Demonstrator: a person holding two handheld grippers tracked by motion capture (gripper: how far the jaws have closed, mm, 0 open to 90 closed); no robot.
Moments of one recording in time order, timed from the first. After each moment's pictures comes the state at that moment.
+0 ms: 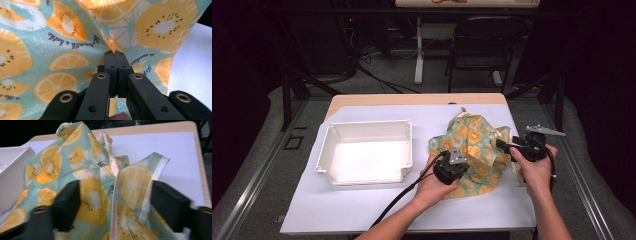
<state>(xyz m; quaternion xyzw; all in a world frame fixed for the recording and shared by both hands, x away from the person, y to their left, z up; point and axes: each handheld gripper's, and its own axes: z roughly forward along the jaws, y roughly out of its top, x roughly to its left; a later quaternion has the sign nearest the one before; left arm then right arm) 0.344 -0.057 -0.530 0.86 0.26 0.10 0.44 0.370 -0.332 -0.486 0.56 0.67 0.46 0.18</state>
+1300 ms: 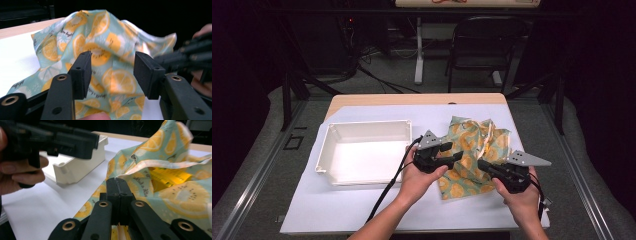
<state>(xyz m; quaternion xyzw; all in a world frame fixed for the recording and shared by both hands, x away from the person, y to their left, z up) 0.342 -0.003 -0.466 0.77 0.31 0.07 0.56 0.284 -0.261 -0.477 0.40 0.73 0.52 0.17</state>
